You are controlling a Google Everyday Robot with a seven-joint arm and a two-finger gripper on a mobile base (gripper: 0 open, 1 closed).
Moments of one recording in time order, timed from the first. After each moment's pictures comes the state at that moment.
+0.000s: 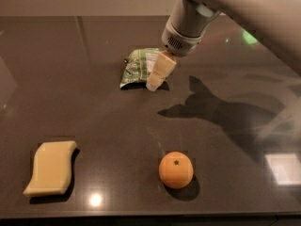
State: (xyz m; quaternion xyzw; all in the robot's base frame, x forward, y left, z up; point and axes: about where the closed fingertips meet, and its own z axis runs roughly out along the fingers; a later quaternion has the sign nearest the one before) arm 0.604 -0.057 0.903 -0.49 0.85 0.02 0.19
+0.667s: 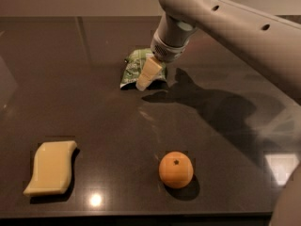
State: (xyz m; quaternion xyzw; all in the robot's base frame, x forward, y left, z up) arm 0.651 -0.031 0.860 -0.45 0.87 0.03 0.20
